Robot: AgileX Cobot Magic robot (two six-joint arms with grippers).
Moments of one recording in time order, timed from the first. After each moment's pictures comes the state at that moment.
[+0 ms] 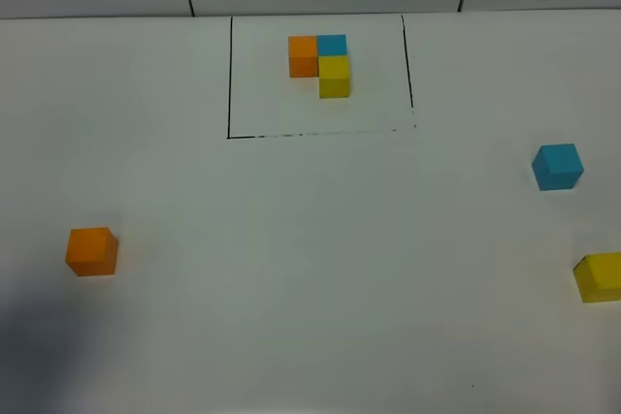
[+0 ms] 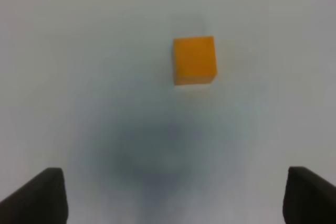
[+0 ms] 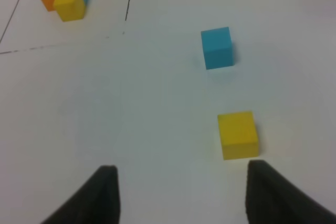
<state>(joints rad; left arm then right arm) -0.07 0.86 -0.75 0.03 0.95 -0.09 -0.04 0.01 -0.50 0.12 1.05 0.03</state>
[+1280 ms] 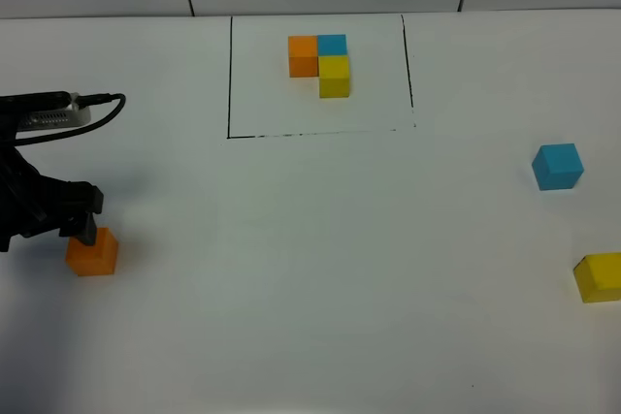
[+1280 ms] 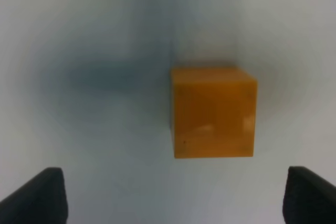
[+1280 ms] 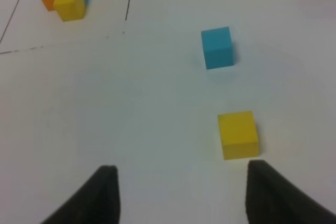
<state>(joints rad) -0.07 1.58 -0.86 -0.01 0.71 -0.11 -0.04 0.01 -0.50 0.12 1.05 0.03</state>
